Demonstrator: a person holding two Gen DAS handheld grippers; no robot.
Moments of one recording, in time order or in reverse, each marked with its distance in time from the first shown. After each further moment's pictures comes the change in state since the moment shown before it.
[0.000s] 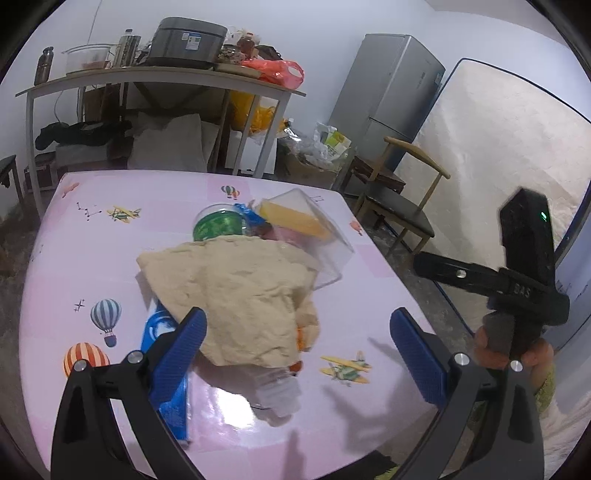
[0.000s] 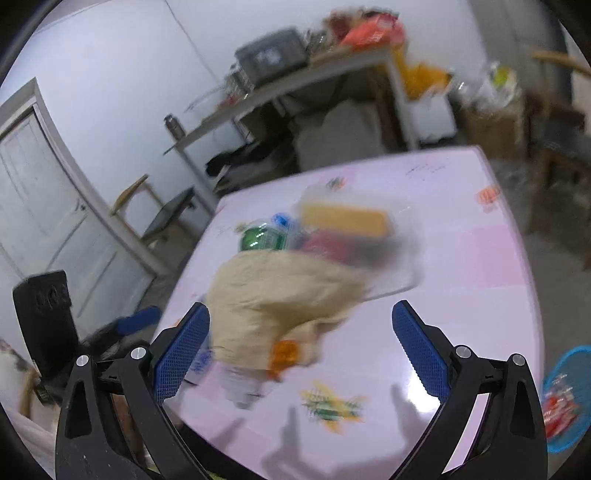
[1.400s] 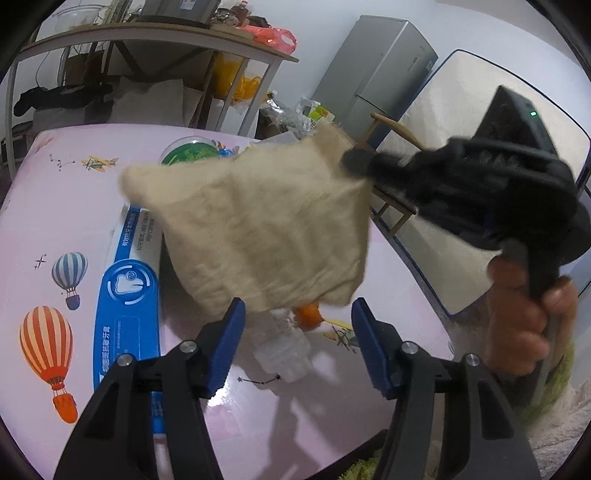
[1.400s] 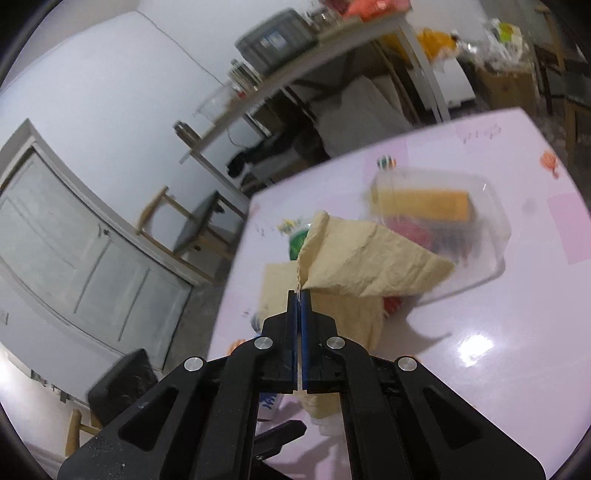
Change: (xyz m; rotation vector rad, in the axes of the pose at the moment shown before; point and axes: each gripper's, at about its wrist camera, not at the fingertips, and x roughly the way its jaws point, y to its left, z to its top) left arm 0.026 0.015 -0.031 -0.031 0.101 -0.122; right arm 0.009 0.045 0.020 0.126 0.006 0.110
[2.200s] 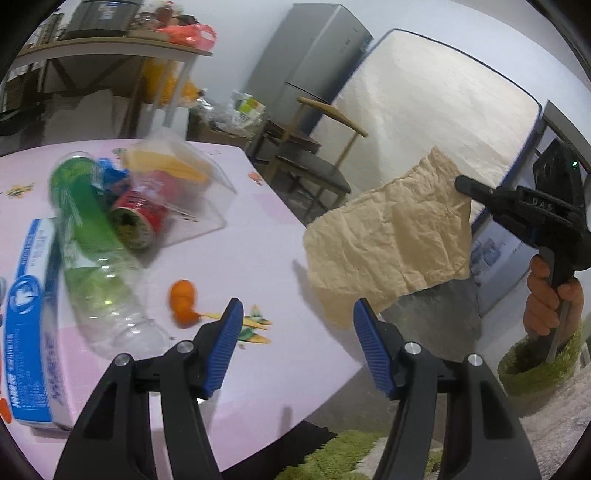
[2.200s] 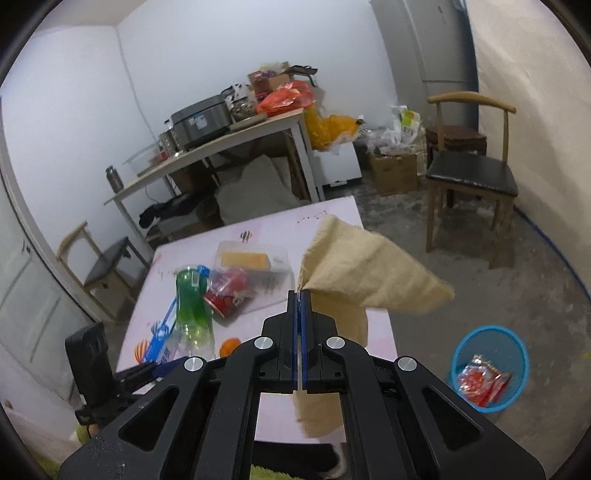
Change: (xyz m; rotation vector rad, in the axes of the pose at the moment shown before) left arm 0.022 -0.083 -0.007 0.136 0.039 -0.206; right arm -0.177 -0.025 -0.049 -0.095 -0.249 -0.459
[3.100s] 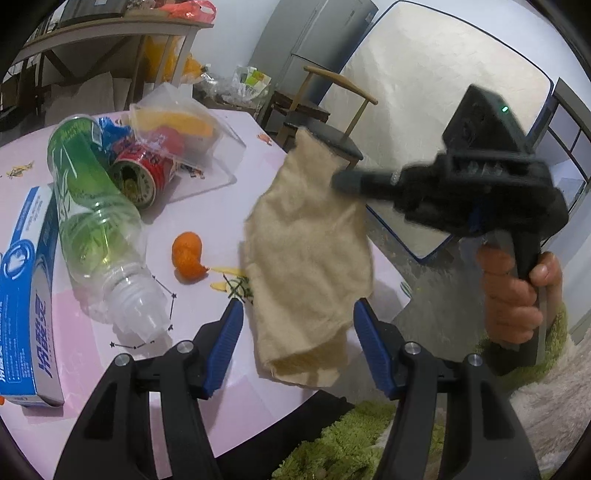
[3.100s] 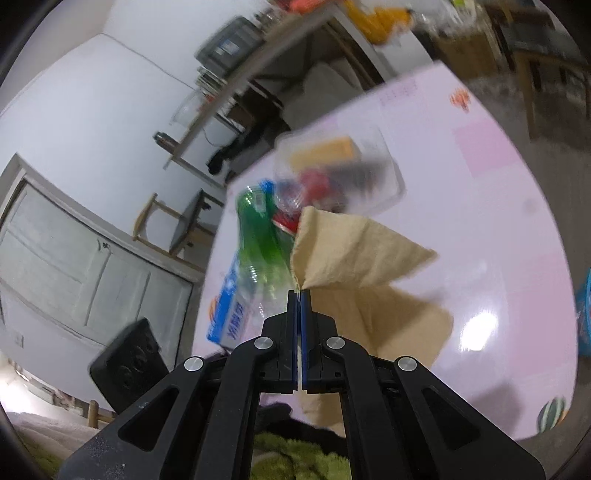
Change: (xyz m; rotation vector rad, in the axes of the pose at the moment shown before) left arm 0.018 0.008 -0.031 0.018 0.115 0.059; right arm 0.134 0.008 -0.051 0.233 0.388 0.413
